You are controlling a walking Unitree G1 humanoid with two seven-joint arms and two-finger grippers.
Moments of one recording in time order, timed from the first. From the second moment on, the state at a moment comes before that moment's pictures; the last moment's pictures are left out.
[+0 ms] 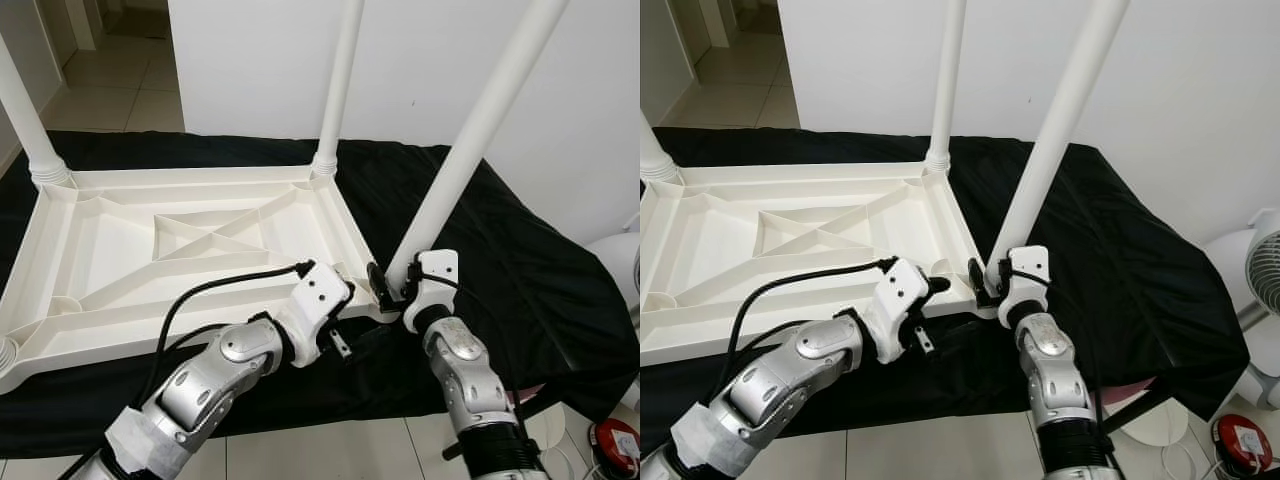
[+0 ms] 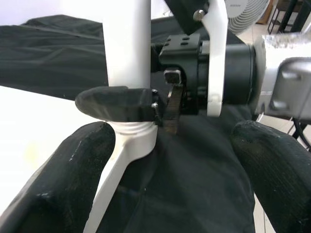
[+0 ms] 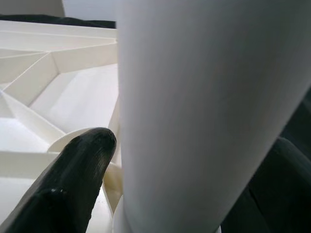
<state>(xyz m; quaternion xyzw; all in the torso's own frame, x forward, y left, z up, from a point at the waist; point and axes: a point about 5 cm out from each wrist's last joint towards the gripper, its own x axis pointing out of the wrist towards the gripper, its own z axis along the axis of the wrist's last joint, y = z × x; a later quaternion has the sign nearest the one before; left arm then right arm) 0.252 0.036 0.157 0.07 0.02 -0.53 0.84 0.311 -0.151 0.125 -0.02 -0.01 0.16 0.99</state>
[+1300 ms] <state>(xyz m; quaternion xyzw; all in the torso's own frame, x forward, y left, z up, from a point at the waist) 0.253 0.042 0.159 0.07 0.02 -0.53 0.85 0.343 -0.167 0.118 -0.05 0.02 0.31 0.95</state>
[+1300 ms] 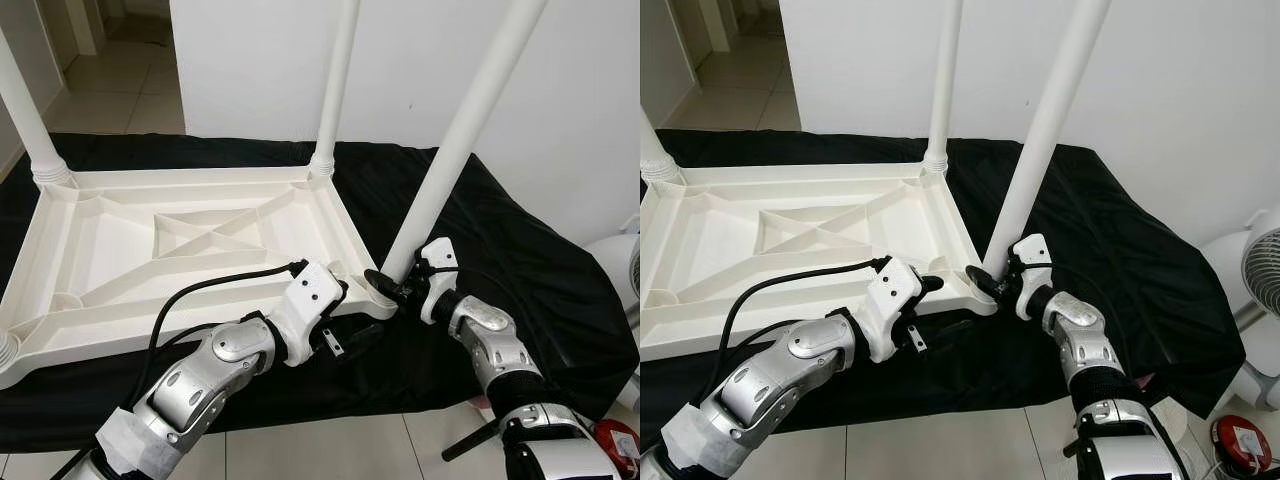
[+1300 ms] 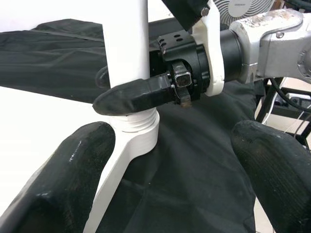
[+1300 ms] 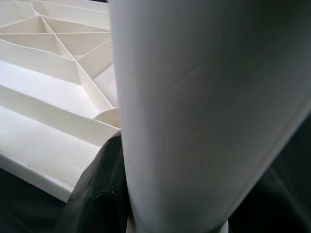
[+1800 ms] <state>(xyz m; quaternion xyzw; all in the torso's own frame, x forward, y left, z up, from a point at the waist) 0.252 0.041 0.159 0.07 0.02 -0.53 0.85 0.330 -0.143 0.115 0.02 0.01 0.06 1.00</state>
